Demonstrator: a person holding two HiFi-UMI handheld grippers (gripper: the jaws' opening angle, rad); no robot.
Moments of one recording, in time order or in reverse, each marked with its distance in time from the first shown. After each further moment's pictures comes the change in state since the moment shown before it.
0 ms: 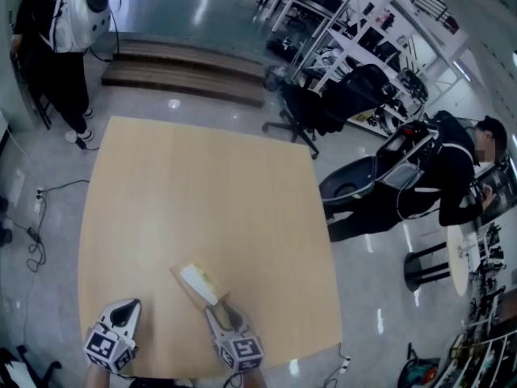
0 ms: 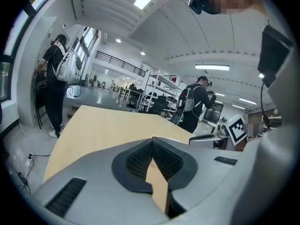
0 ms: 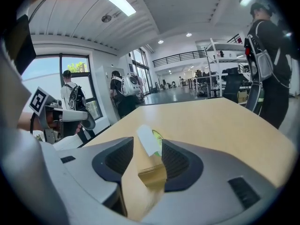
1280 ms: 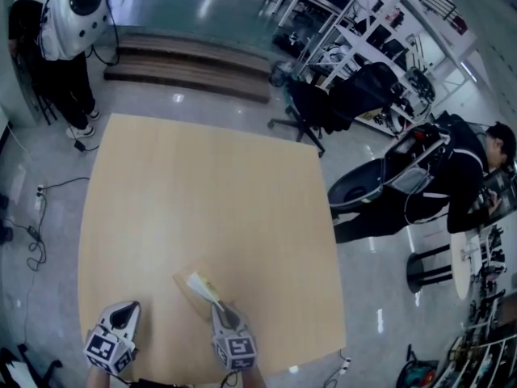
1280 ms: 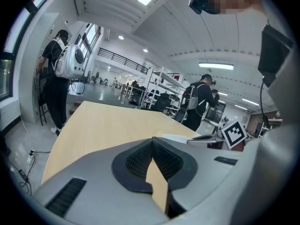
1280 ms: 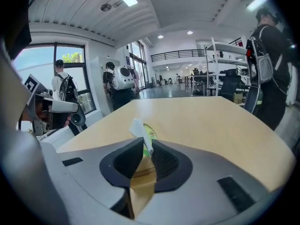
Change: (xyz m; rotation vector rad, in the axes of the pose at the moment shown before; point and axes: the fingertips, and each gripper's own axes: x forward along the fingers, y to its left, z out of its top) left arm 0.015 0.024 -0.013 -0.031 0.036 0.015; right arm 0.038 -0.018 -0.012 -0.034 0.064 -0.079
